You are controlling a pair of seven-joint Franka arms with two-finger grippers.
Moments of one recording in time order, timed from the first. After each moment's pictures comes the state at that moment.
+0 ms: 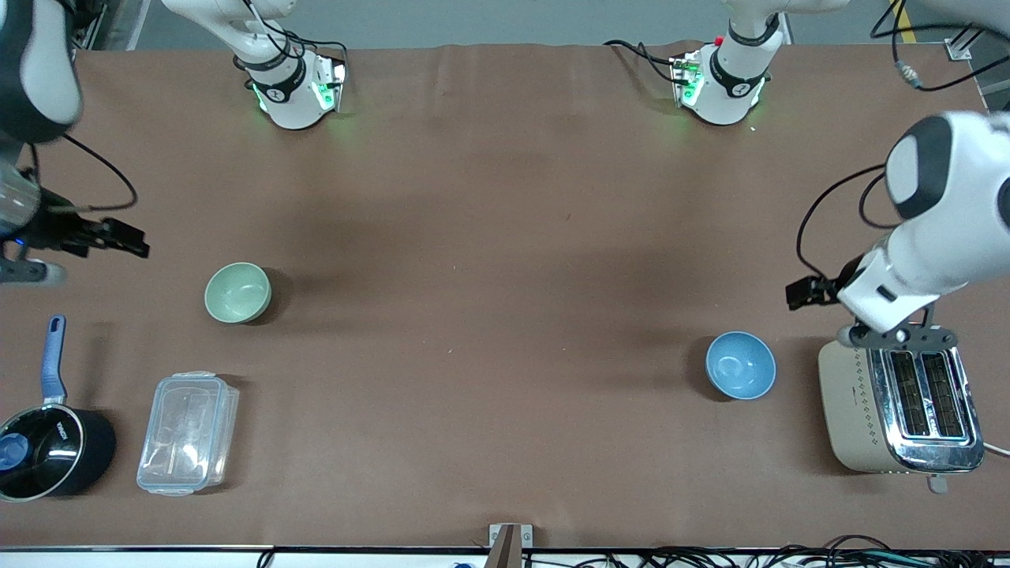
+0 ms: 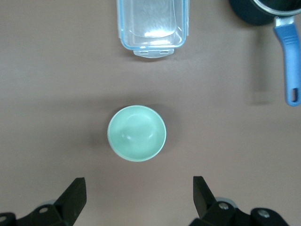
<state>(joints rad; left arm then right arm) -0.08 0.31 -0.01 -1.65 0.03 1.93 -0.03 -0.05 0.04 -0.08 -1.90 -0.01 1.89 -0.09</state>
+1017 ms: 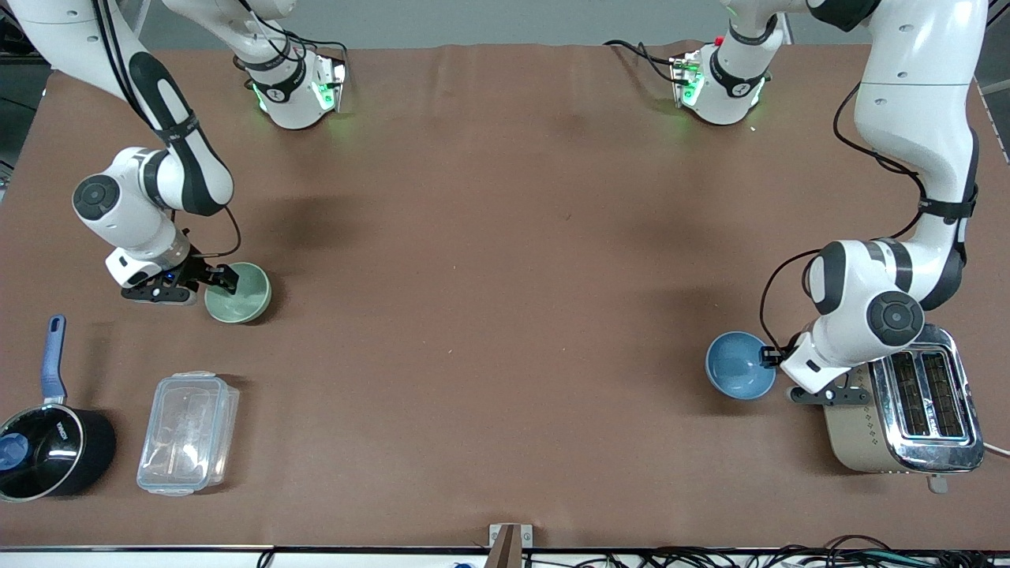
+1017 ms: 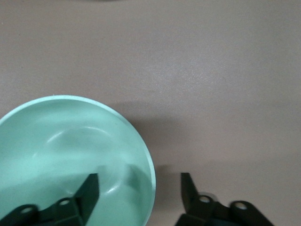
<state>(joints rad) -0.03 0.64 -0.01 -1.69 0.10 2.31 -0.05 -0.06 0.26 -0.12 -2.43 -0.02 2.77 -0.11</state>
